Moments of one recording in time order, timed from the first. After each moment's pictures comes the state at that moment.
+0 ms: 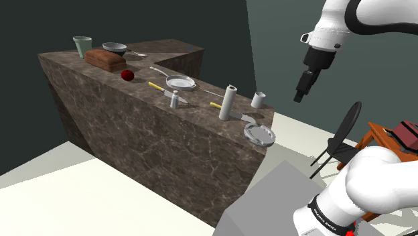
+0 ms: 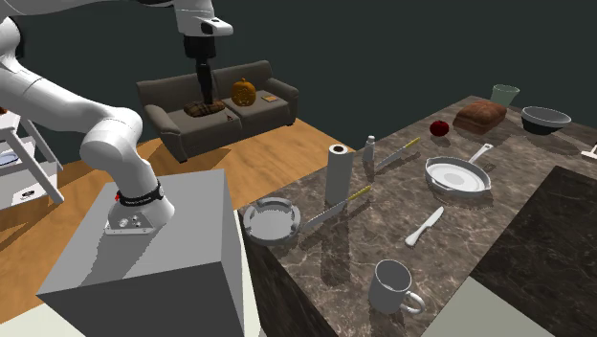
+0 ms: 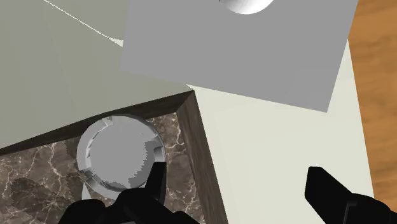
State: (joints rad) arm 0.02 -0.81 -0.01 -2.36 -0.07 1.49 -0.14
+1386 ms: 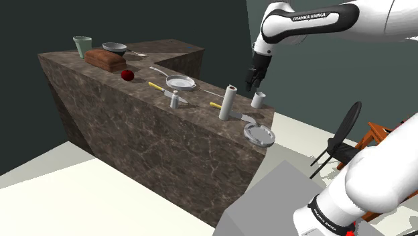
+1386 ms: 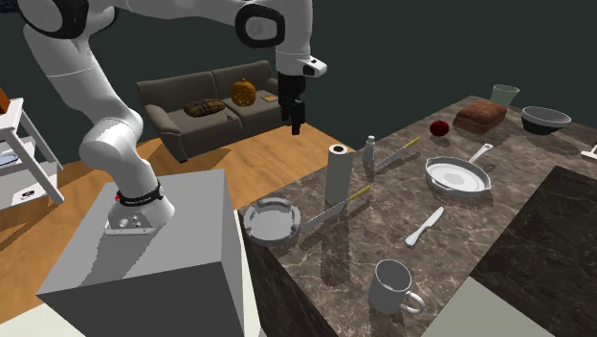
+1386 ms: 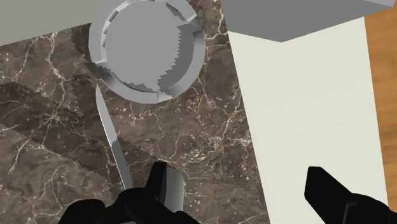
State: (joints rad) arm 0.01 -0.10 -0.14 -1.98 -0.02 1.83 -0.28
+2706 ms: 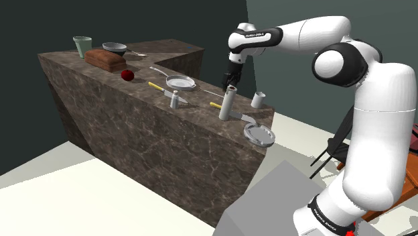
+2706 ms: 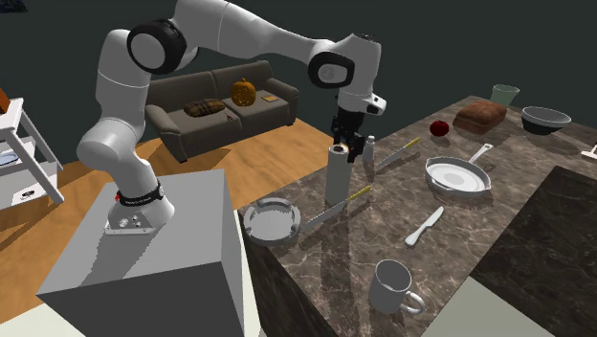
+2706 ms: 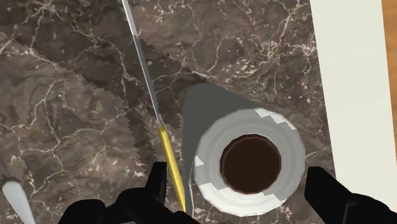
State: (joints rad) arm -0.06 0.49 -0.16 -1.42 0.11 1.85 -0.39
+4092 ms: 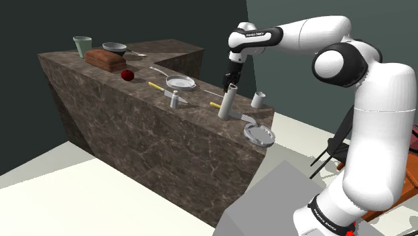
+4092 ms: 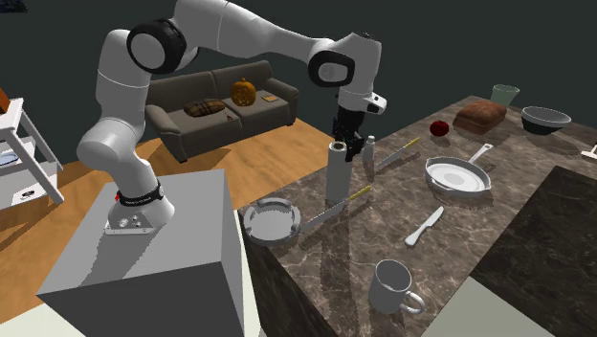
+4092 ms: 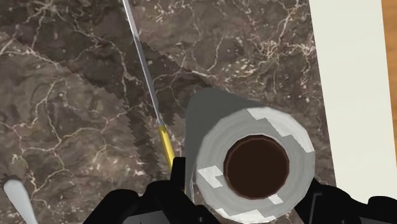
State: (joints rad) arm -0.06 0.49 -0.16 -1.41 0.11 1.84 -0.39
